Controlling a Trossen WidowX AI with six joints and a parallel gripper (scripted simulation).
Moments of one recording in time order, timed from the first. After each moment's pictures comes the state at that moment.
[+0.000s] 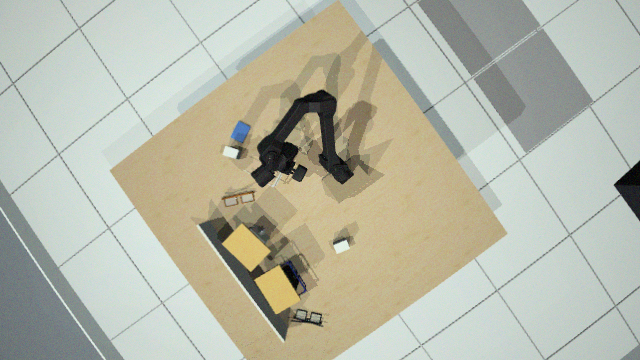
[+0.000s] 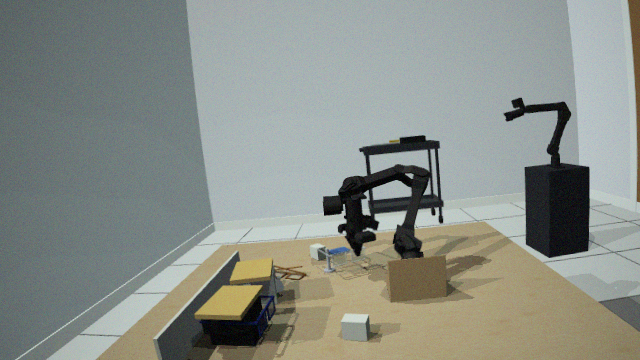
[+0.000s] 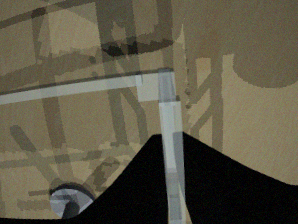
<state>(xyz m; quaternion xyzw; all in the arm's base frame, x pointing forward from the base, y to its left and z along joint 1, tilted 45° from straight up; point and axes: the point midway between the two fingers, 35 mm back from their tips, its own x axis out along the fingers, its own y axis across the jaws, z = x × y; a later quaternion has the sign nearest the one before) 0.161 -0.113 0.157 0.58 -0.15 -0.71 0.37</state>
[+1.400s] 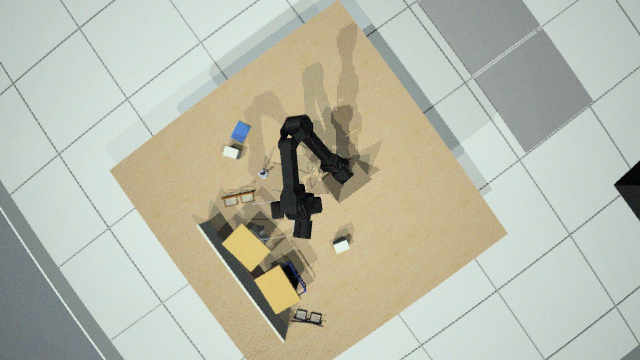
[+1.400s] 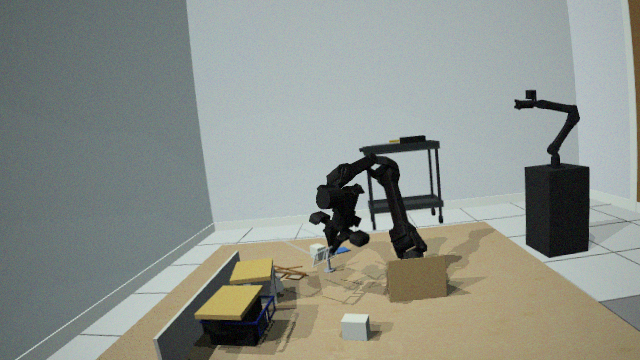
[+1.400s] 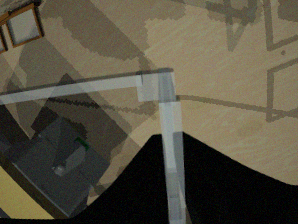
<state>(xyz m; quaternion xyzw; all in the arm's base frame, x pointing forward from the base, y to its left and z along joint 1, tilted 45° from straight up) 0.241 0.043 0.094 0.48 0.01 -0.59 0.65</state>
